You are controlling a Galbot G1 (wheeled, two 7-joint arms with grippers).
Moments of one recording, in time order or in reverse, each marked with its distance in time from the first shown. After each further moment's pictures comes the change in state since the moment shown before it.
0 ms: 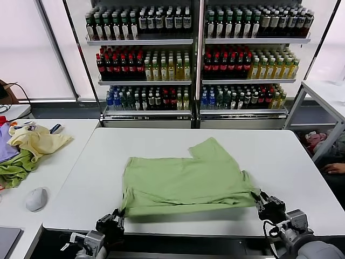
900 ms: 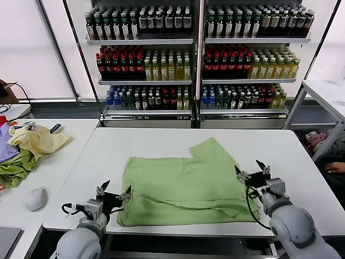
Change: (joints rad) left arm -0.351 0.028 0.053 0.215 -0.206 -0.005 -0.053; right arm 0.602 0.075 -0.328 -0.310 0.109 -0.042 0.124
